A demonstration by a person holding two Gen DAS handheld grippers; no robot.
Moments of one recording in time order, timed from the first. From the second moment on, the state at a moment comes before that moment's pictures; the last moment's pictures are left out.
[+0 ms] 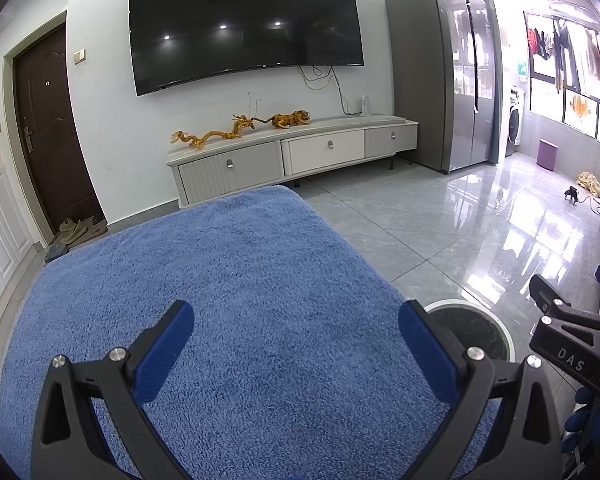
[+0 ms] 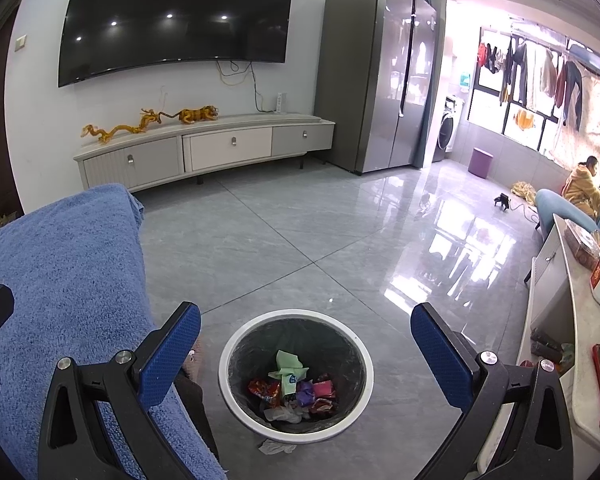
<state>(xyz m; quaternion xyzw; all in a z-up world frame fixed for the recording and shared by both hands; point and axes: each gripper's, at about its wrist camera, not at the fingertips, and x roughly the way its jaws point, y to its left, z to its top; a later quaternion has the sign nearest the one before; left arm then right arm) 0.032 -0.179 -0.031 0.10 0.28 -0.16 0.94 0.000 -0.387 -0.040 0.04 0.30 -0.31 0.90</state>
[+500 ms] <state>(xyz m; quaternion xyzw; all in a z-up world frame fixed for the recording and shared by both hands) 0.034 -0.179 -0.031 0.10 0.28 -0.16 0.94 -0.001 -0.388 -0.041 0.04 0.30 -0.31 0.90</state>
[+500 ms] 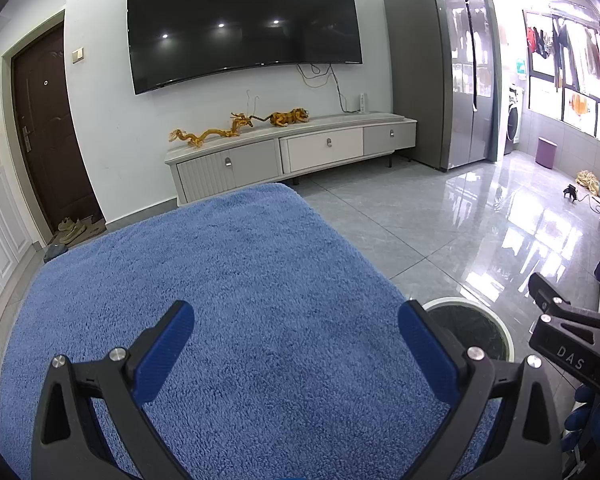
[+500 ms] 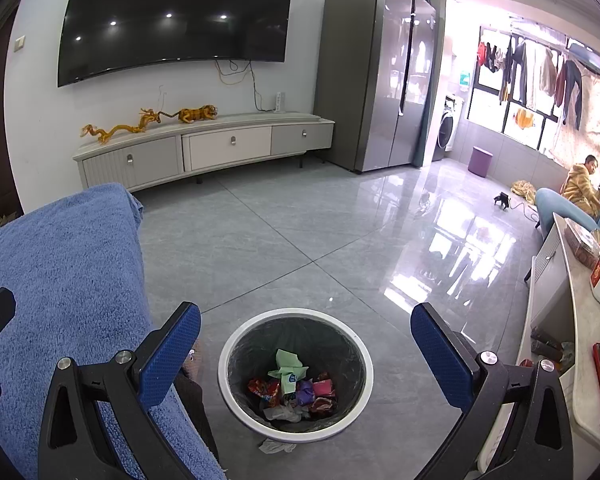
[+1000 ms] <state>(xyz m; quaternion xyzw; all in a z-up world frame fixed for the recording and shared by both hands) 0.034 -0.180 -0.030 0.10 0.28 -0.16 0.94 0.000 -0.388 -0.041 0.04 0.30 -0.31 0.90</state>
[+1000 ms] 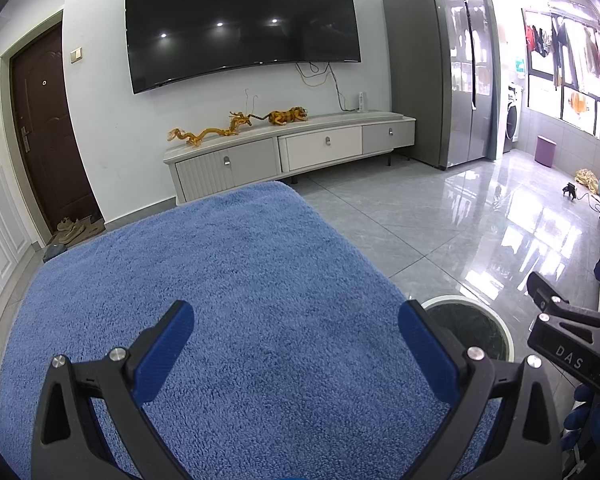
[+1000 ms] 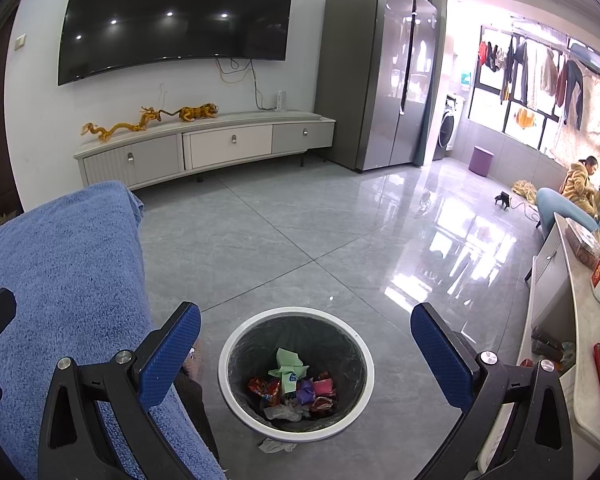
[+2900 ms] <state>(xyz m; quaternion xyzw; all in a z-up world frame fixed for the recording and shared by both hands) 0.033 -0.178 -0.031 0.10 0.28 -0.17 0.94 -0.004 -0.393 -0.038 0.04 0.30 -0.31 0.90</state>
